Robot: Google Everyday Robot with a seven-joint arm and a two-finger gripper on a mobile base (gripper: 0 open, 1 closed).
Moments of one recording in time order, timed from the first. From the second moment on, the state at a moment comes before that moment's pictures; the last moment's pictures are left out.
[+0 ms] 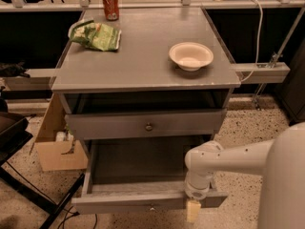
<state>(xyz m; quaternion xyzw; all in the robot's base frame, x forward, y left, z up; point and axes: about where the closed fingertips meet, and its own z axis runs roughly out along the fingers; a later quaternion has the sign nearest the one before) 0.424 -0.148 0.400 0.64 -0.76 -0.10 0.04</state>
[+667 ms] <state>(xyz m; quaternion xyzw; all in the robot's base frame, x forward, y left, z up) 0.398 -0.176 0.537 0.69 -0.73 -0.04 0.00</state>
